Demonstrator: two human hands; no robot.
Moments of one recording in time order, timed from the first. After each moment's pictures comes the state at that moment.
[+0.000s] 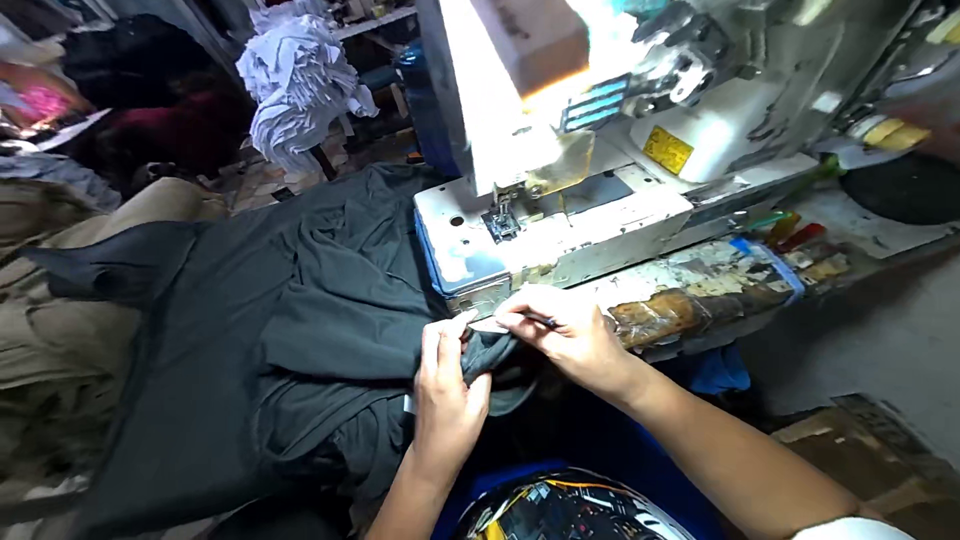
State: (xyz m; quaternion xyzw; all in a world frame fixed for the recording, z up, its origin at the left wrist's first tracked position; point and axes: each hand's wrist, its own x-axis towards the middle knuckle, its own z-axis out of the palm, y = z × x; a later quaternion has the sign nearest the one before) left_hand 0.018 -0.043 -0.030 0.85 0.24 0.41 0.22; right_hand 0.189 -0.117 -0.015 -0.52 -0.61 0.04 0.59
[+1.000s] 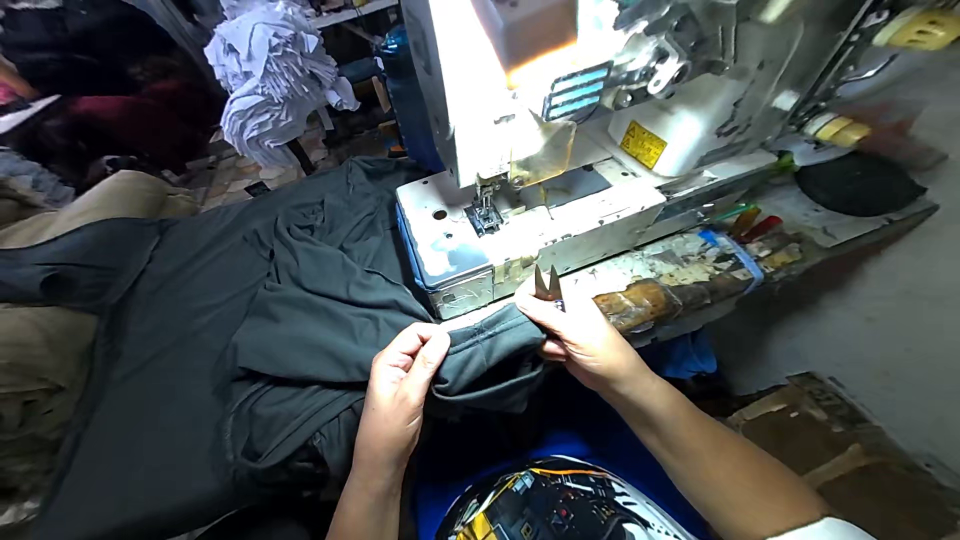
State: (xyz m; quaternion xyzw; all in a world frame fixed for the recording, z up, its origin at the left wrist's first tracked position) left_hand 0.003 -0.037 0.004 0.65 0.17 0.37 0.64; right_hand 0.185 -0.144 -0.011 -0.46 -0.32 0.42 0.72
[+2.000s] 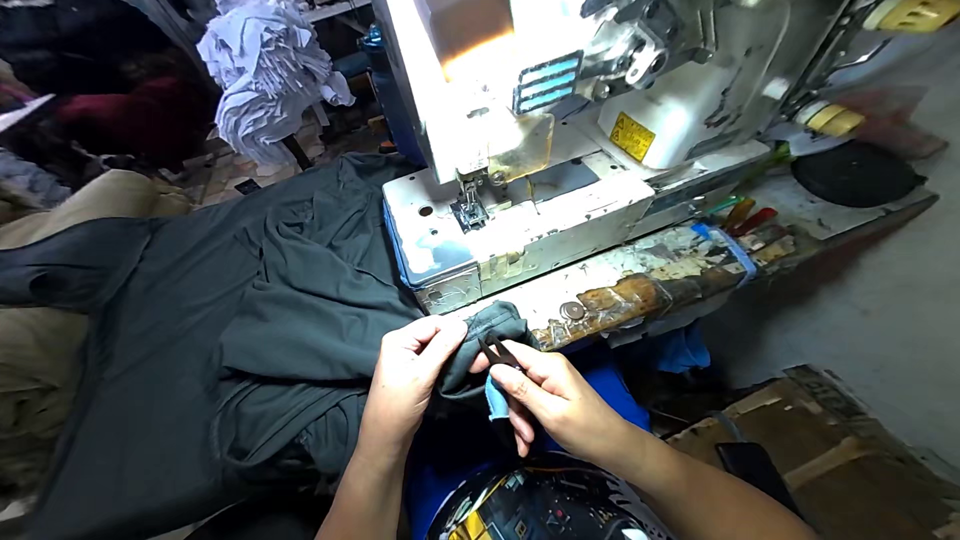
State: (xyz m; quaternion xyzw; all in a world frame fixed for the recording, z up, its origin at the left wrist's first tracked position) left_hand 0.024 -0.041 0.010 0.69 0.19 0.32 0.62; right_hand 0.149 -0.179 -0.021 -0.48 -0.46 0.41 0.62
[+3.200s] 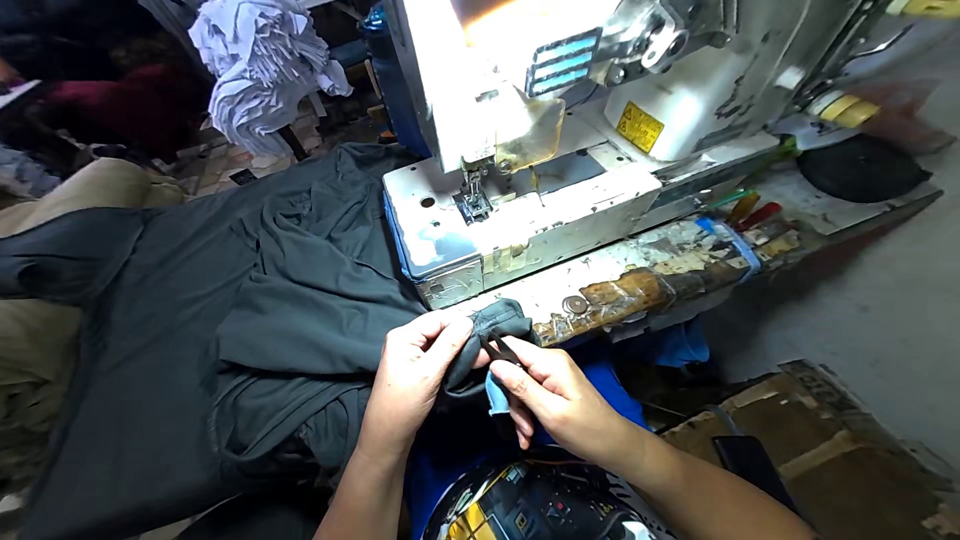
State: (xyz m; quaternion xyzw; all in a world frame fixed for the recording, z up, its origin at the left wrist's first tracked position) left_hand 0.022 -0.044 0.010 0.69 0.19 0.30 0.63; right_hand 0.144 -0.177 -0.024 -0.50 -0.48 0.37 0.62
